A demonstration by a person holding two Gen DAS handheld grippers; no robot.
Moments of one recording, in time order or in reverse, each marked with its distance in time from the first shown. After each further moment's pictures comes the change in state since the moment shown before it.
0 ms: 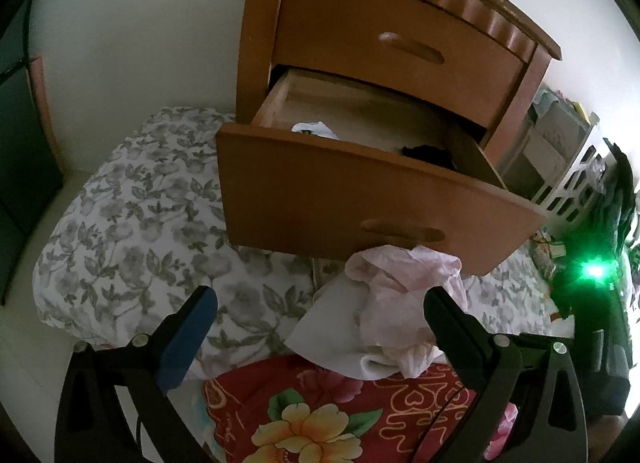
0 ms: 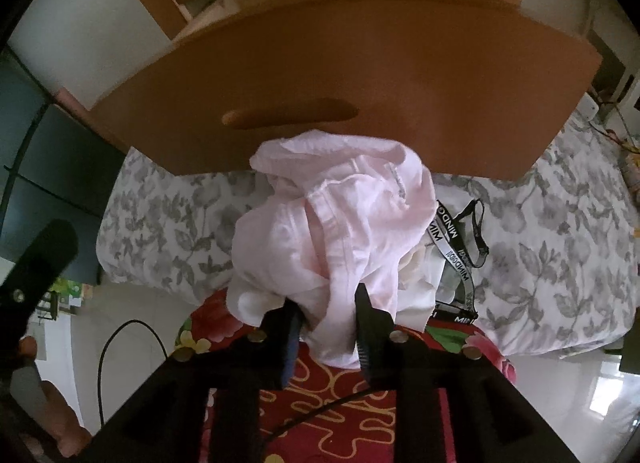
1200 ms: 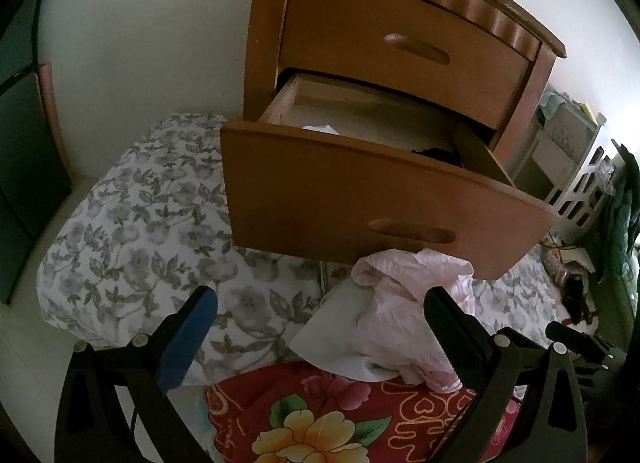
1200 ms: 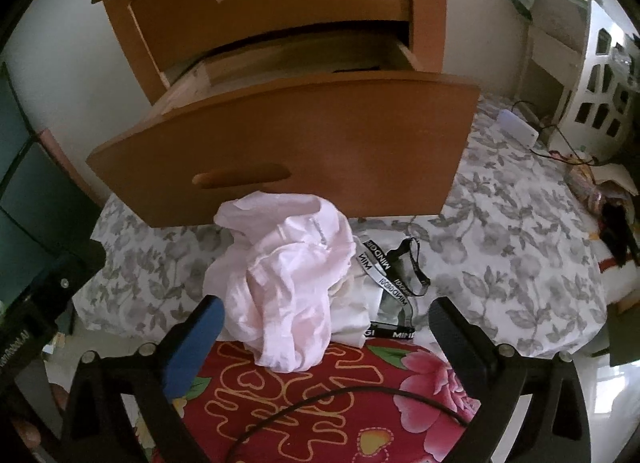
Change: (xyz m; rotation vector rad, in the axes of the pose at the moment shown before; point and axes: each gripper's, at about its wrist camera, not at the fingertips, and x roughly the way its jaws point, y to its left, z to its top) left arm 0.005 -0.004 -0.008 0.002 -0.045 0.040; right arm -0.046 -0.021 -0.024 0.055 -0.258 -0.125
